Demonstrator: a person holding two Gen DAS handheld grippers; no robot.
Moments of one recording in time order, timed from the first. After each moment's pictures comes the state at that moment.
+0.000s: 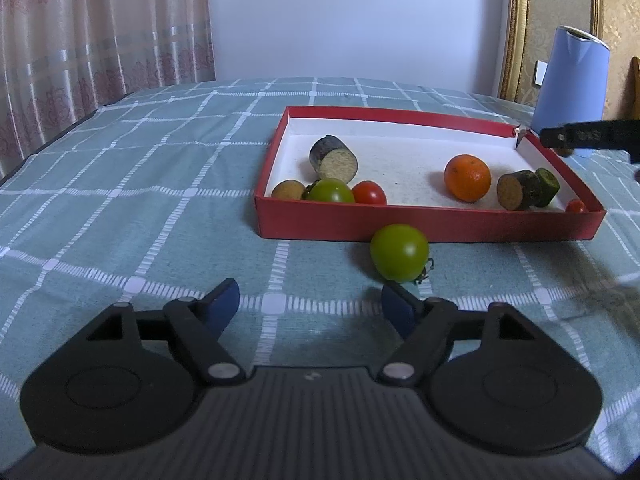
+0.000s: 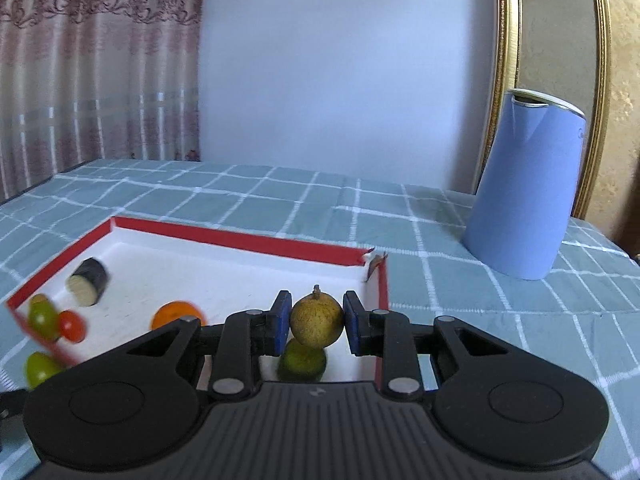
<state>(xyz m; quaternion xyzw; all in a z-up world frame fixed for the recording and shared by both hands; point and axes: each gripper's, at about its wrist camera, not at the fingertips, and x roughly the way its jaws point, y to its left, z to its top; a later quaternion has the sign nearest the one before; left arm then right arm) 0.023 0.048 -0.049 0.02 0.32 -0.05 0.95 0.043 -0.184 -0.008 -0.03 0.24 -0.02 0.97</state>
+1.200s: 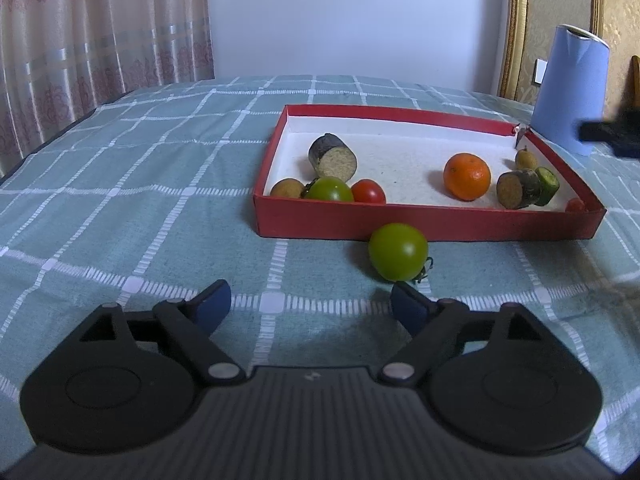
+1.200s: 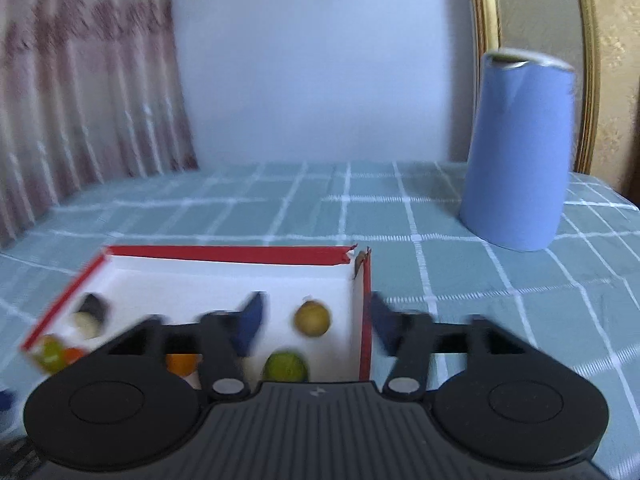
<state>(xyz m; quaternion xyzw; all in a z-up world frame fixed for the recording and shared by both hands) 0.023 0.048 -0.051 0.02 0.32 -0.05 0.95 0.005 -0.215 0.007 0.06 0.24 0.01 0.97</state>
